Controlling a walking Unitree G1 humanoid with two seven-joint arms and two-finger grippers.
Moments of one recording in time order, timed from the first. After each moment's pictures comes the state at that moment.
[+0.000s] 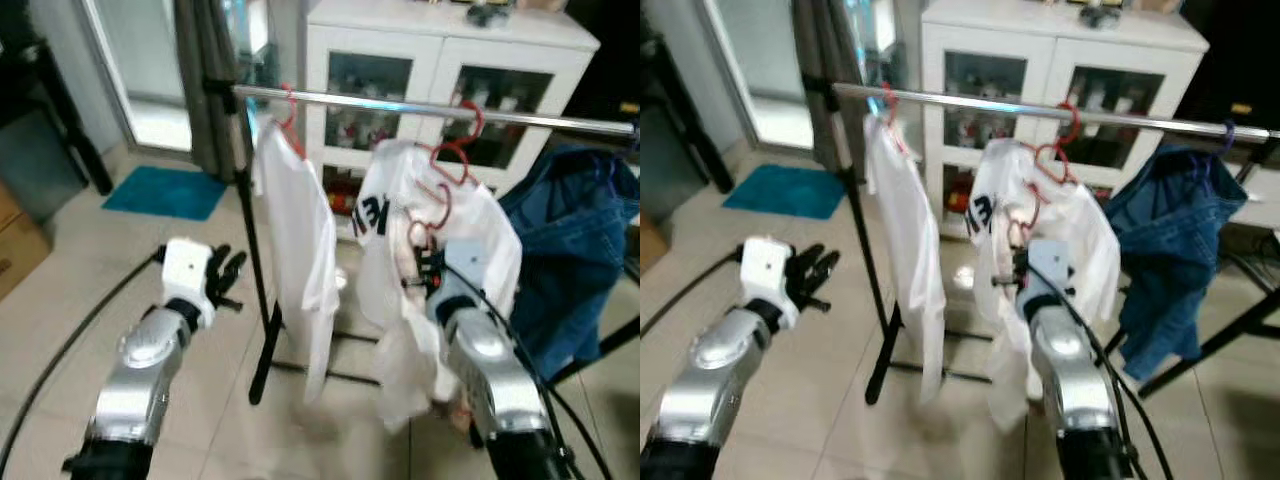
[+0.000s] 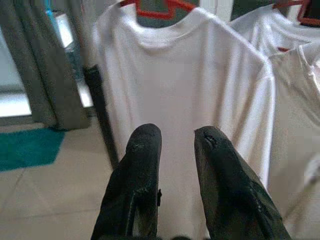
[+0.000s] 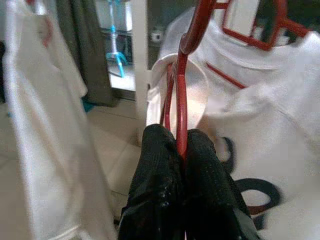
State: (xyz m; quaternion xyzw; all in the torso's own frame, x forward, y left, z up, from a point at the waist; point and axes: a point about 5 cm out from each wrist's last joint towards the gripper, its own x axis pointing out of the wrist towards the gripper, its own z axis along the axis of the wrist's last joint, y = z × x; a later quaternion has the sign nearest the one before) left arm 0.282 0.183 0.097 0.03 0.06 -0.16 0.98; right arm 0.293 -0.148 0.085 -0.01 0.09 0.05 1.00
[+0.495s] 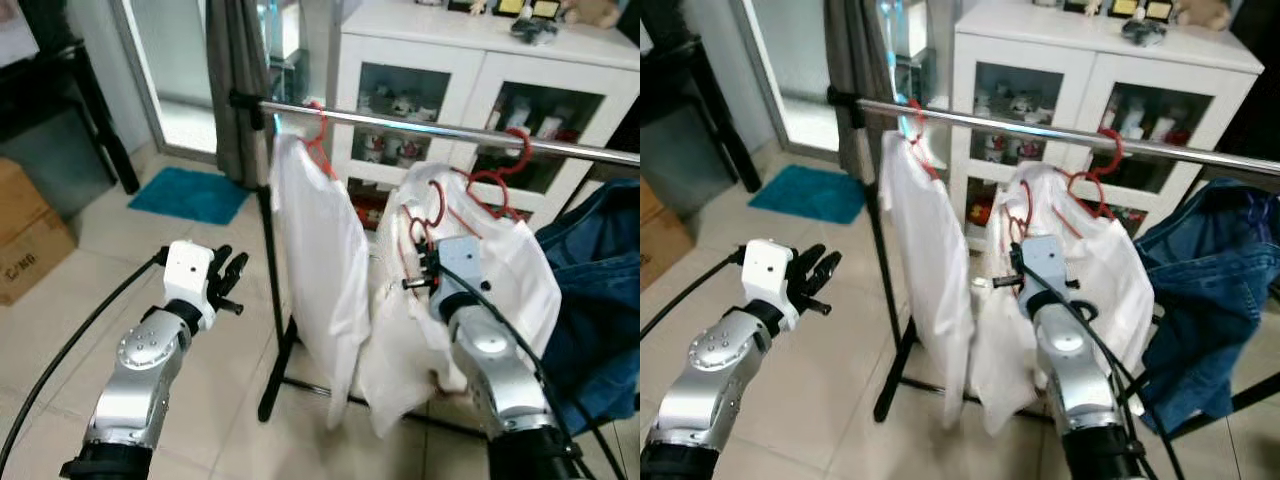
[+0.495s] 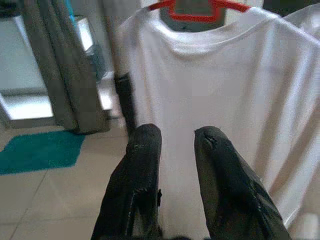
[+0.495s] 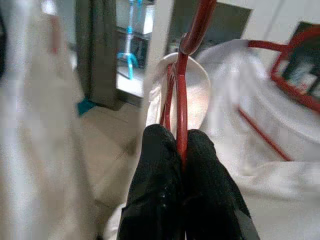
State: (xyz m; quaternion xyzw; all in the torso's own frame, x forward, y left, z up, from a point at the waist) left arm 0.279 0.180 0.097 0.05 0.05 -0.17 0.98; right arm 0.294 -0.153 0.090 -0.08 0.08 0.05 0.99
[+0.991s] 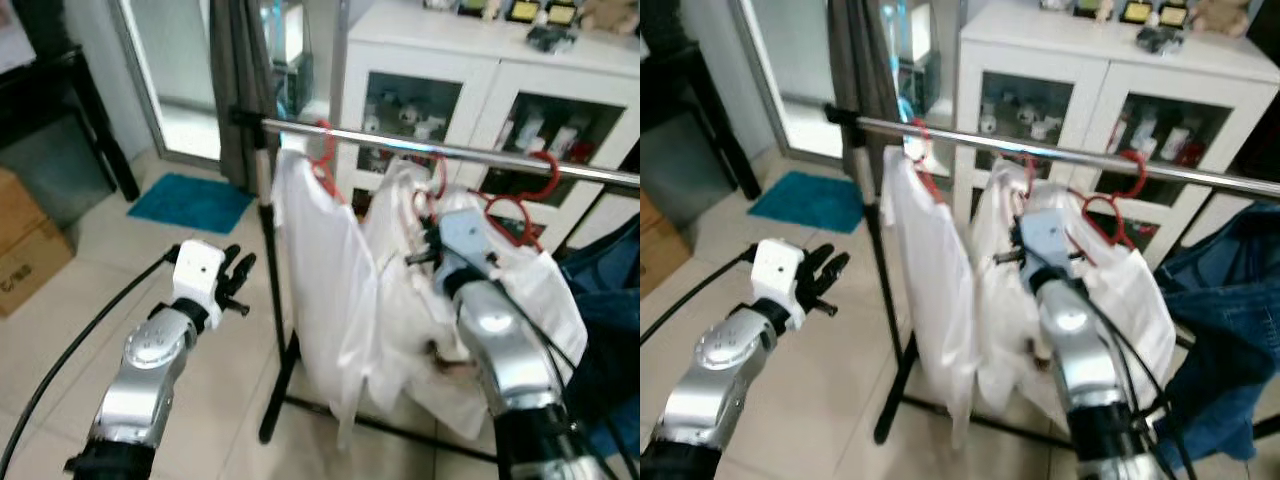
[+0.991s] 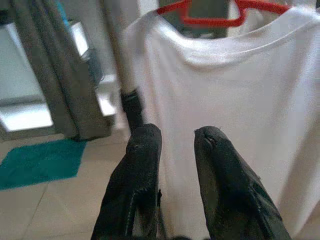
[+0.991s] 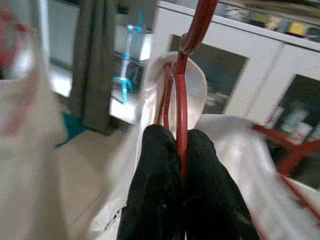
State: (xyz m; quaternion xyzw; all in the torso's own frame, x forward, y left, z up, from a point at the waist) left arm 0.281 0.170 0.099 0.07 0.05 -0.20 0.98; right arm 0.312 -0.158 0.122 -0.10 0.02 0.04 0.99
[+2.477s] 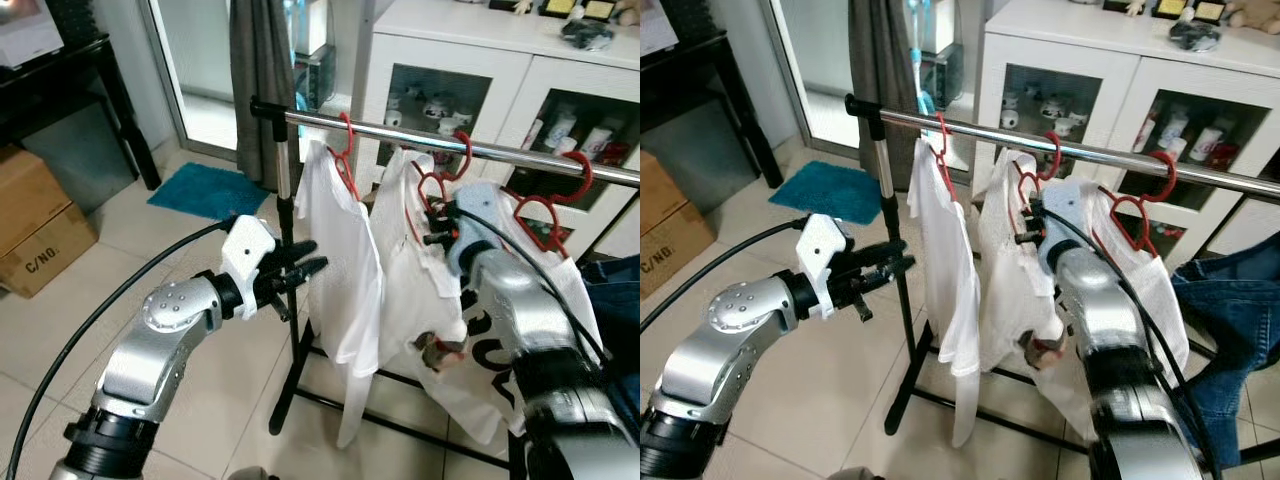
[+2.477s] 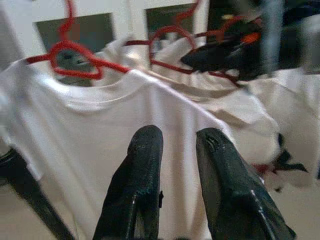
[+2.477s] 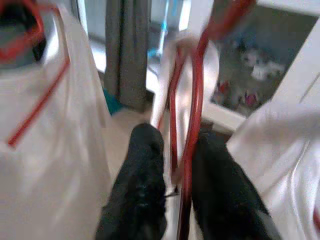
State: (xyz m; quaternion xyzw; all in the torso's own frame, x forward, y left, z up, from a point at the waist) left arm 0.279 0.129 0.146 0.06 0.04 -0.41 0.91; right arm 0.346 -0.176 0.131 -0.05 0.09 0.10 0.99
